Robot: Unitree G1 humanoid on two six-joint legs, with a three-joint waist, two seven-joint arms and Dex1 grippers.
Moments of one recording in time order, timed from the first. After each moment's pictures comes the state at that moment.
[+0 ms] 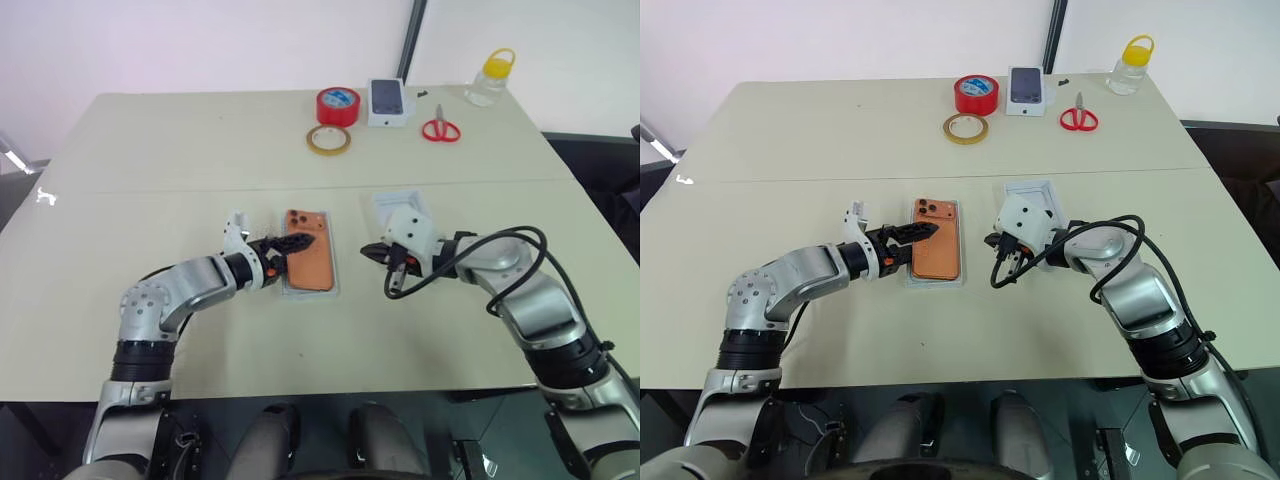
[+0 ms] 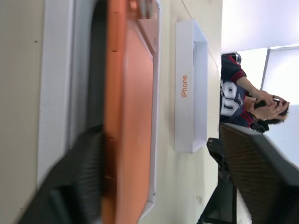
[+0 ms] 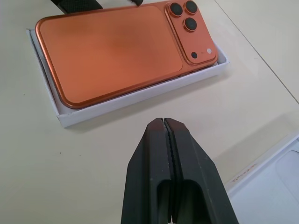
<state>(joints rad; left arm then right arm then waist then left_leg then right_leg) -0.46 0.38 0.09 0.04 -1.88 1.00 0.51 -0.49 -0.65 0.22 -0.29 0.10 0.65 0.89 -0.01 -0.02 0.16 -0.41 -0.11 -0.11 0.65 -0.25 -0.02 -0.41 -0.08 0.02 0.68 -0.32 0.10</state>
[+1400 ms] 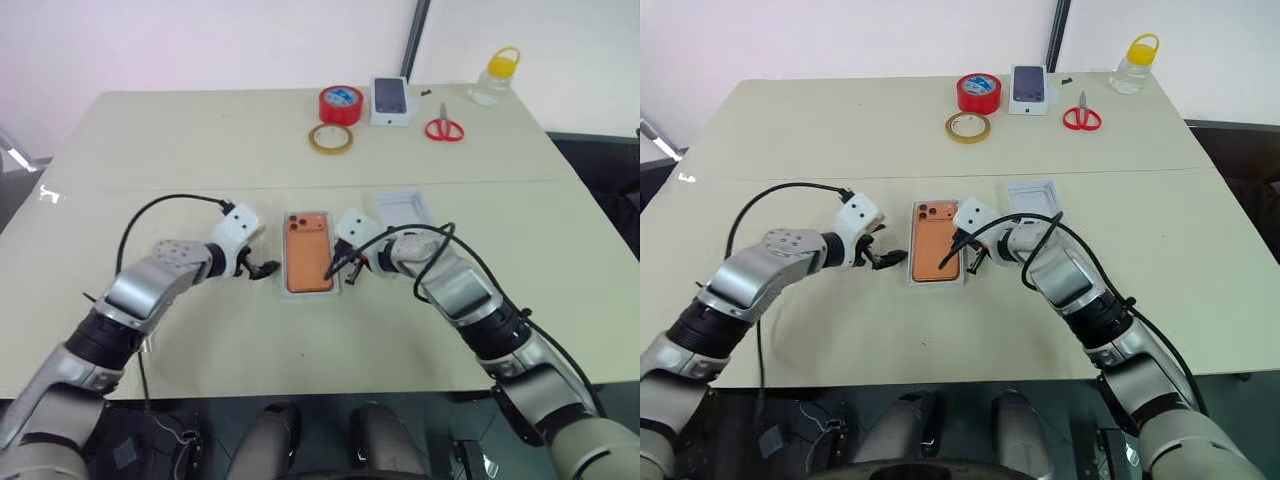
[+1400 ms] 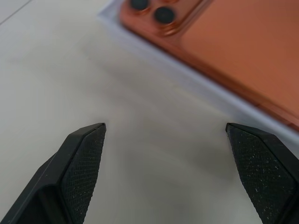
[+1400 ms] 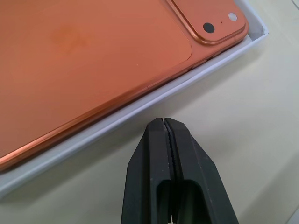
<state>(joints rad) -0.57 0.73 -0.38 -0.03 -0.40 0.69 -0.57 -0.69 -0.43 0.46 -0.04 -0.05 0.84 0.66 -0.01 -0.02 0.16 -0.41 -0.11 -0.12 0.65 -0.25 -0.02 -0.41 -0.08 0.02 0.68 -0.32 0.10</state>
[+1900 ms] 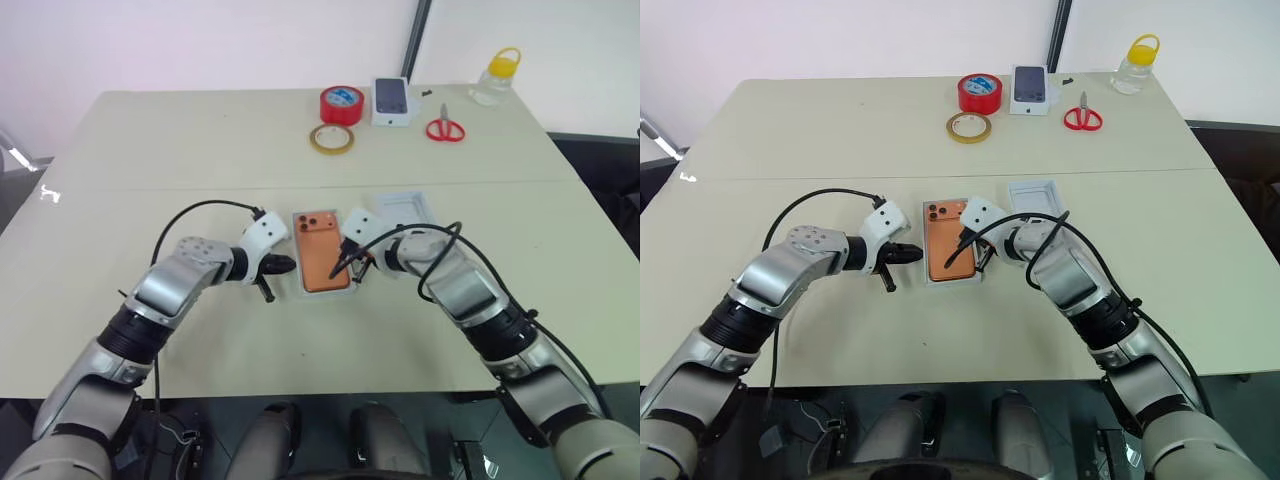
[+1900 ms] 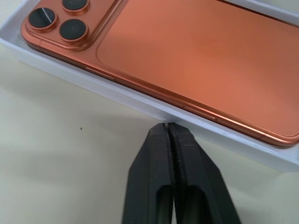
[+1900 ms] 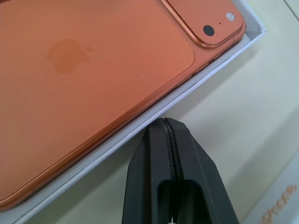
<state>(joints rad) -0.62 0.58 -0.38 -0.01 -0.28 0.76 -0.77 -0.65 -0.50 0.44 -0.13 -0.07 0.91 0.69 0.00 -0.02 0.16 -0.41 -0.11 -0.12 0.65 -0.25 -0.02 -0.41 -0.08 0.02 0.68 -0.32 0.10</state>
